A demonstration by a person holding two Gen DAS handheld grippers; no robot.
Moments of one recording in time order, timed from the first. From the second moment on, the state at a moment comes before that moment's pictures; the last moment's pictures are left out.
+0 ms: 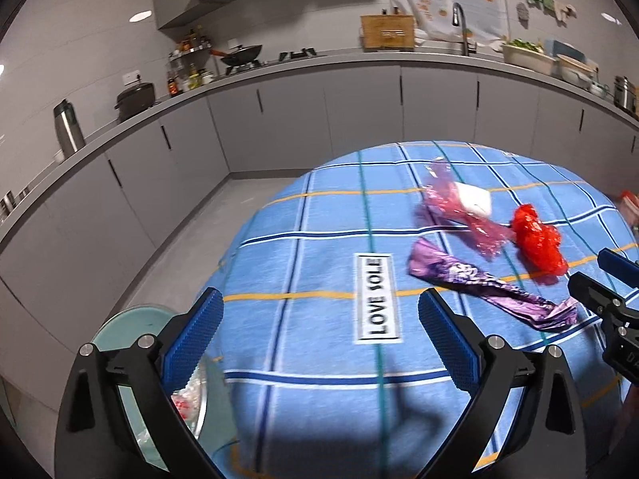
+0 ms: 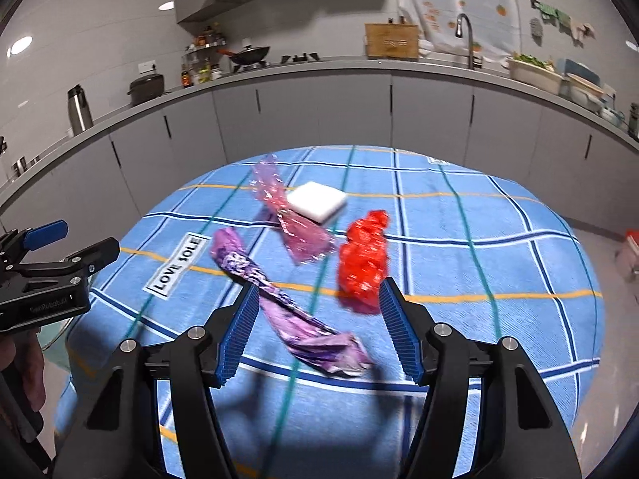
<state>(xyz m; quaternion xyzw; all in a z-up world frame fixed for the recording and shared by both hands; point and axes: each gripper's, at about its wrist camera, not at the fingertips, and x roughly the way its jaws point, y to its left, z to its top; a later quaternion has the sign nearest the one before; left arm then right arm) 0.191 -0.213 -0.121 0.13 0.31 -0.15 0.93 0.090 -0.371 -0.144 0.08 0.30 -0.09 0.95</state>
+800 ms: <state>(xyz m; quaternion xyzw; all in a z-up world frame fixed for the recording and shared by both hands) 0.189 -0.283 -0.141 0.18 0.32 -0.18 0.91 0.064 -0.416 -0.145 0.10 0.30 -0.13 0.94</state>
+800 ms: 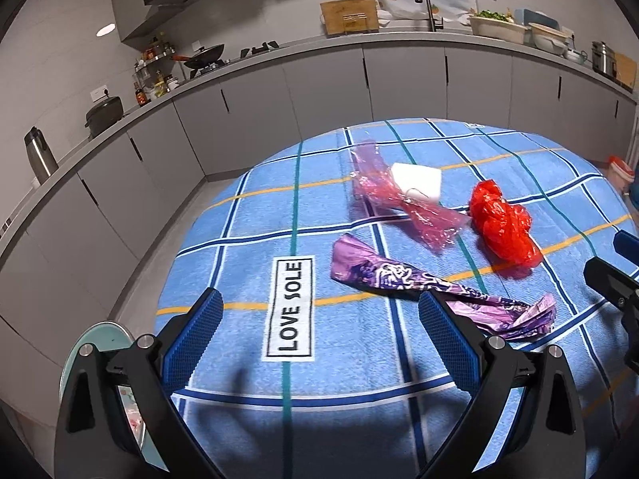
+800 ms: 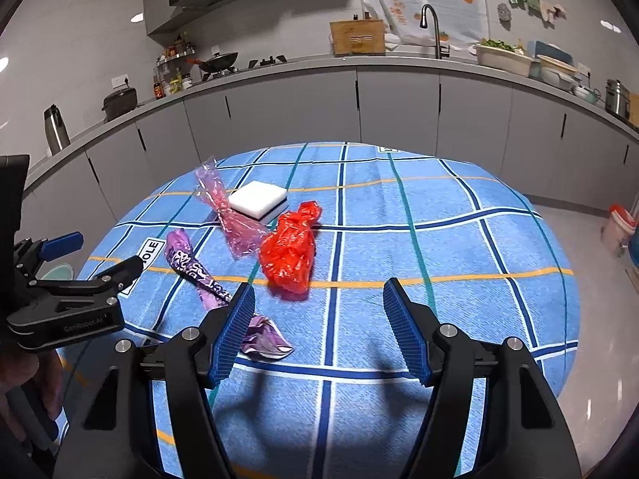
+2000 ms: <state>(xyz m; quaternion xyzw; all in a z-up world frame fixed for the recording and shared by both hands) 0.181 -0.357 -0.181 0.24 0.37 -0.22 0.87 0.035 -0.445 -0.159 0.13 0.29 -0.18 0.93</state>
